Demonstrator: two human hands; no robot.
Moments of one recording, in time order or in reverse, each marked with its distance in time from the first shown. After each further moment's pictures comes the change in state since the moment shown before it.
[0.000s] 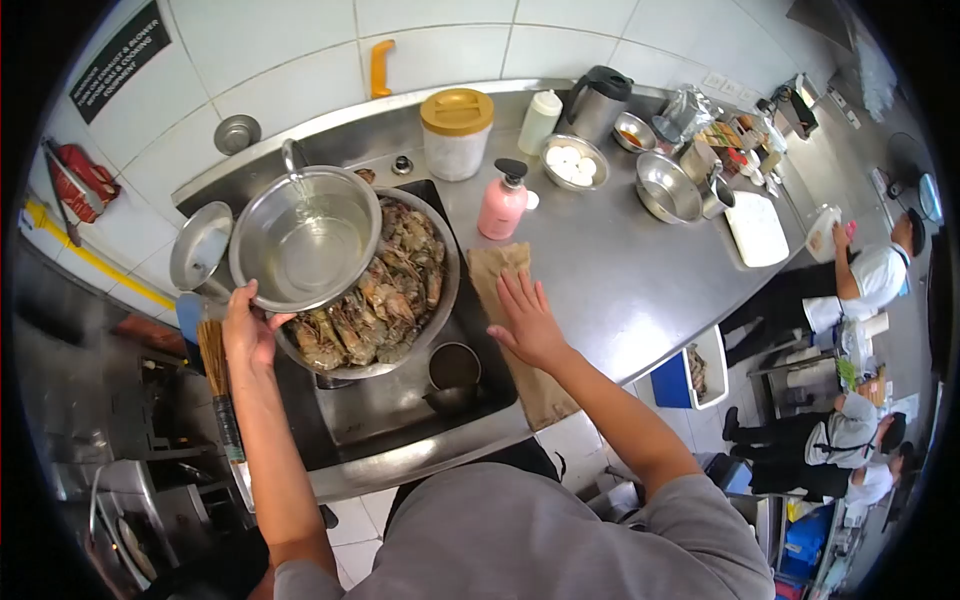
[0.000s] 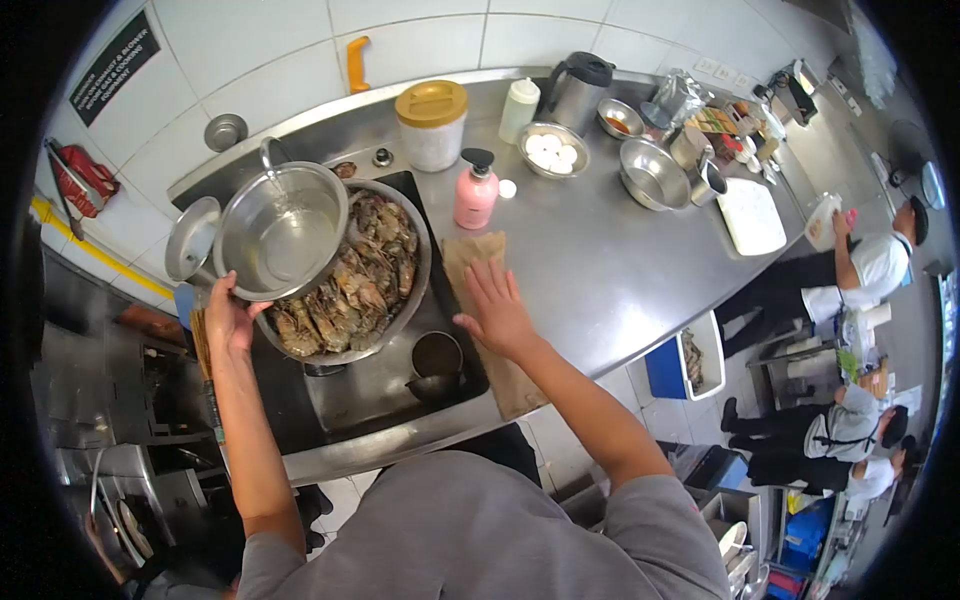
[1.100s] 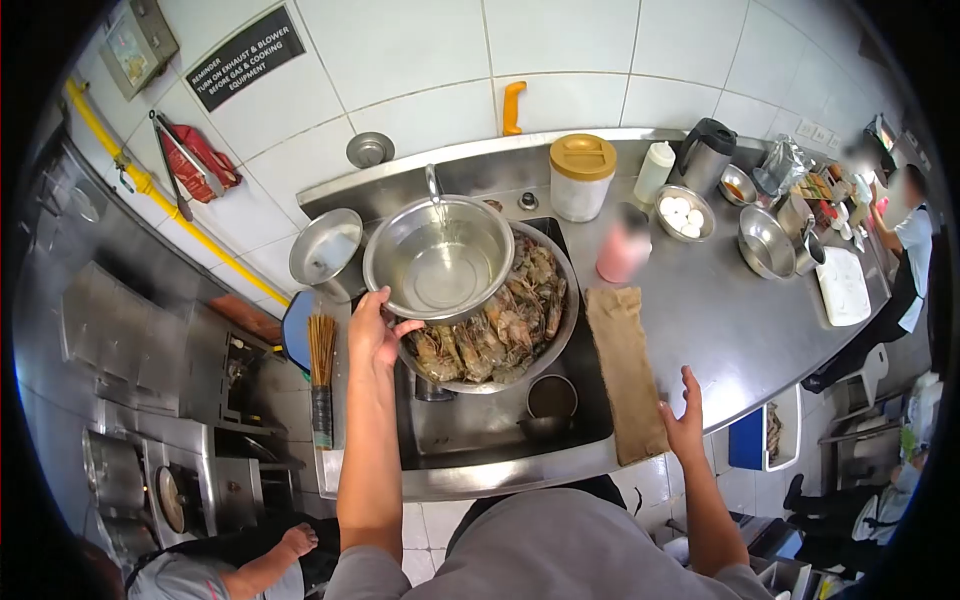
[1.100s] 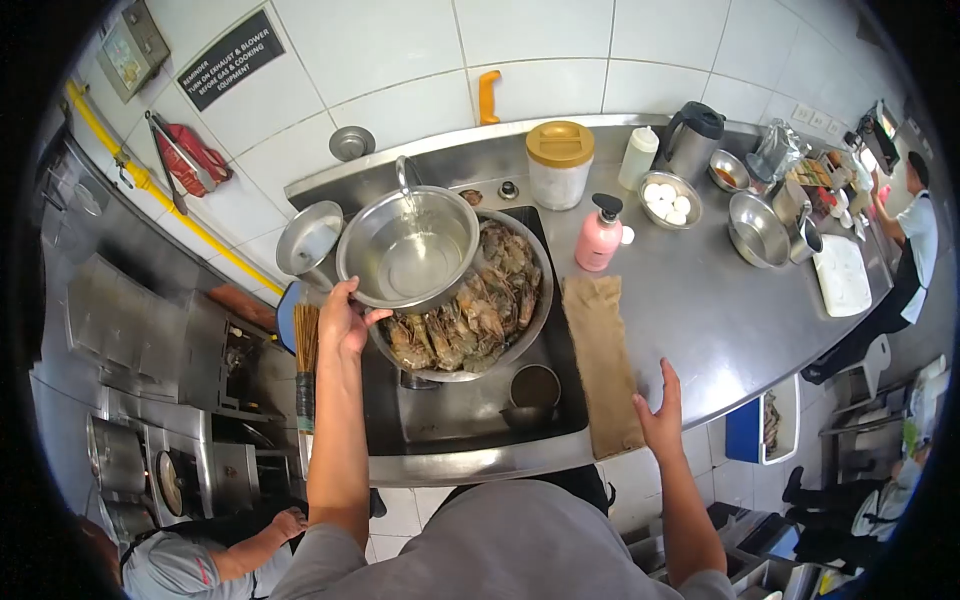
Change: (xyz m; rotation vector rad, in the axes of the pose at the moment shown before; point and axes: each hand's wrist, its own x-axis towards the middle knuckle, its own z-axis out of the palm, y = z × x) left_hand -0.006 0.009 0.005 -0.034 -0.006 -0.017; right_hand -0.120 0.017 -0.025 0.632 0.306 0.439
